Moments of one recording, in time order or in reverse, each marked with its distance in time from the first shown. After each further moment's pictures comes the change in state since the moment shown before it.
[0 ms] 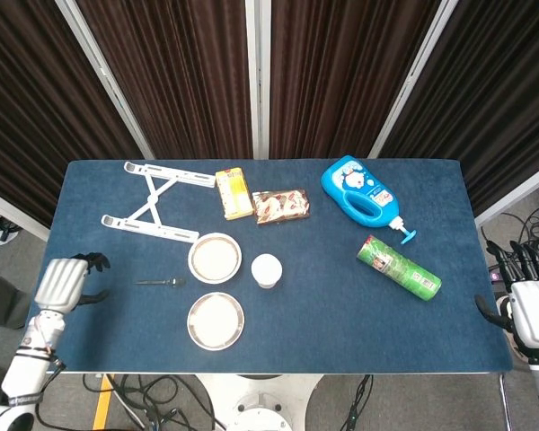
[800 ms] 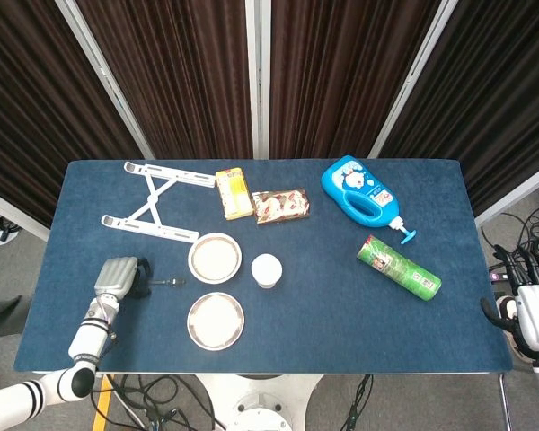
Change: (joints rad) left arm -0.189 -0.249 -0.019 0.160 -0.416 -0.259 0.209; right arm -0.014 -0.020 -0.009 0.037 0.026 -0.010 0.038
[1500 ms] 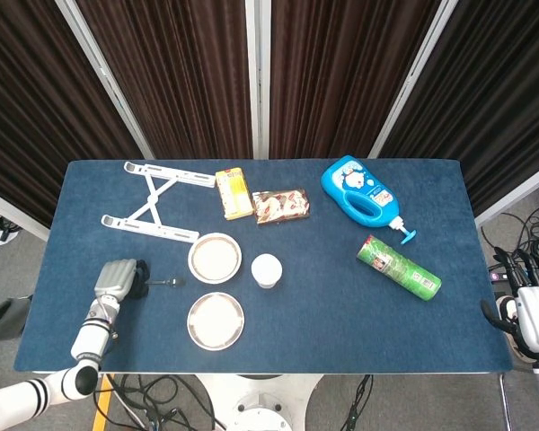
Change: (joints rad) left arm -0.018 -0.019 0.013 0.022 -0.067 -0.007 0.017; right arm -0.005 -0.002 -0.003 0.002 0.010 -0.009 0.003
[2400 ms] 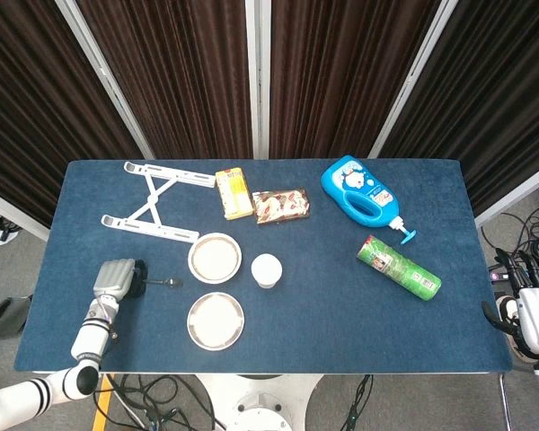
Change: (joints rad) left arm -0.006 -0.019 0.015 0.041 0.007 0.013 0.004; right arm -0.006 0.005 -0.002 -0.007 0.004 -0.003 0.001
